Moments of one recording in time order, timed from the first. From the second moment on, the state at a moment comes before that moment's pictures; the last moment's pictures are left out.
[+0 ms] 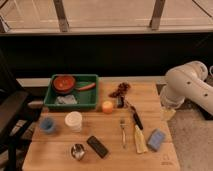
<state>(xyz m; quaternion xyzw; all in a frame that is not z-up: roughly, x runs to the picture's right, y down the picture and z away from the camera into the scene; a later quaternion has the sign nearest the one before) 0.285 0.105 0.684 -0.28 0.02 0.02 0.96</state>
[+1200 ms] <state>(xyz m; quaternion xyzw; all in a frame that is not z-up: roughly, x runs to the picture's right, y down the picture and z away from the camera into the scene) 0.112 0.137 0.706 -0.33 -0.07 0.10 0.93</state>
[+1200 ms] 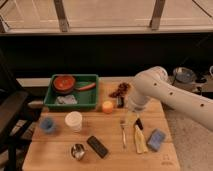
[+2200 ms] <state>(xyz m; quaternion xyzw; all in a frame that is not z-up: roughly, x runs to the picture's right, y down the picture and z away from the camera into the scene) 0.053 0.192 0.707 -0.36 -0.11 0.07 0.92</state>
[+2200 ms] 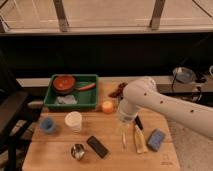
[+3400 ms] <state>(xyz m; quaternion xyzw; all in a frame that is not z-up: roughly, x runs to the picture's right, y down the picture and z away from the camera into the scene) -0.050 0.288 0.746 -0.37 -0.18 0.10 0.90</state>
